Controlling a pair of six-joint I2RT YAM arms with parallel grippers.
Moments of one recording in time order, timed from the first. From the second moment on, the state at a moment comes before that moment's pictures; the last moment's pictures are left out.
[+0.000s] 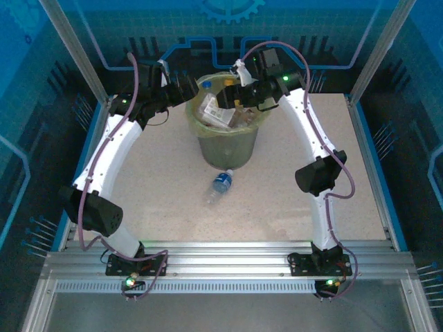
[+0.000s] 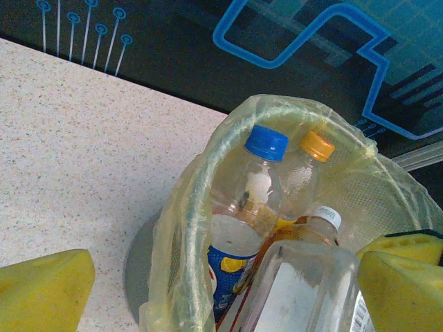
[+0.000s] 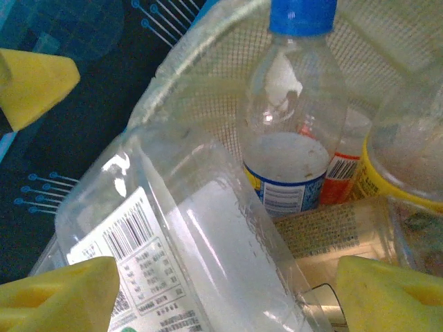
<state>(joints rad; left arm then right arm) -0.23 1.64 1.81 -0.73 0.08 -0.61 0.40 2.23 2.62 -1.21 -0.62 0.15</state>
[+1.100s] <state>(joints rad) -0.22 1.13 1.13 -0.53 -0.06 -0.76 1.01 1.32 1.21 -0.87 0.44 0.83</state>
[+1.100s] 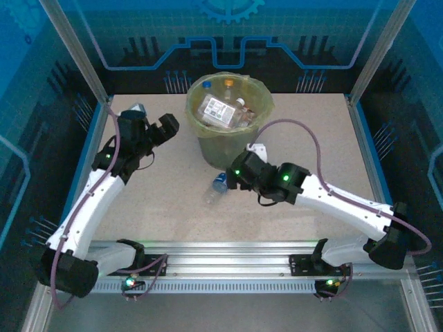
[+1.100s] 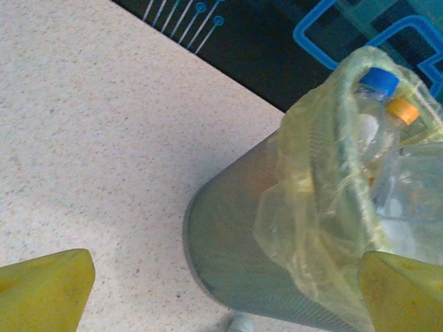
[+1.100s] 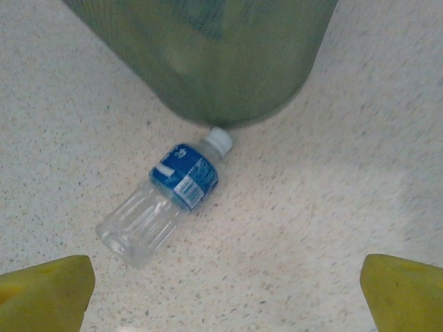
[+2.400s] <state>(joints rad) -0.19 1.13 1.01 -0.50 -0.08 -0.77 0.96 1.89 1.27 -0.61 0.26 1.07</state>
